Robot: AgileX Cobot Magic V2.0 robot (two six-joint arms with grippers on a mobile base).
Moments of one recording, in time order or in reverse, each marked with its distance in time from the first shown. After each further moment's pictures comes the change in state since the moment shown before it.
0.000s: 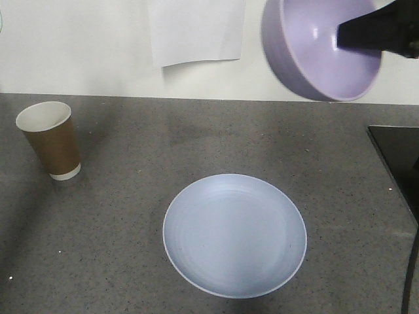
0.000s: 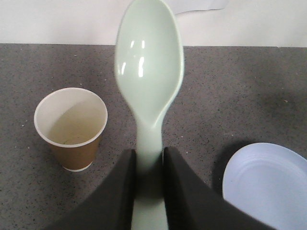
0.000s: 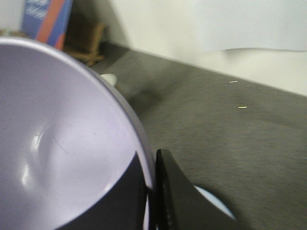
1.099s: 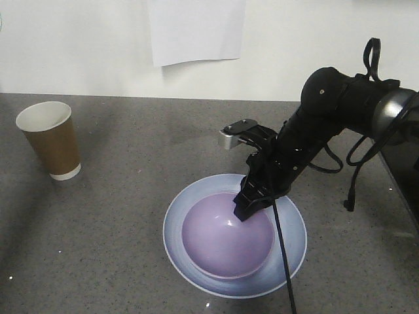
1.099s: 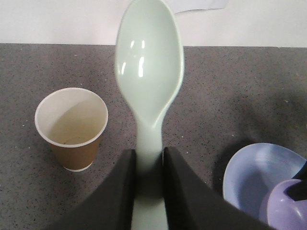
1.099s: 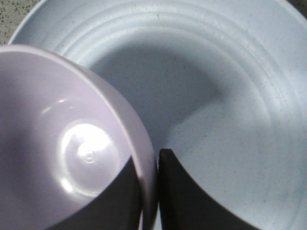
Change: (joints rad) left arm 0.000 0.000 0.000 0.000 0.000 0.000; right arm 0.418 0.517 0.000 -0.550 0.054 0.048
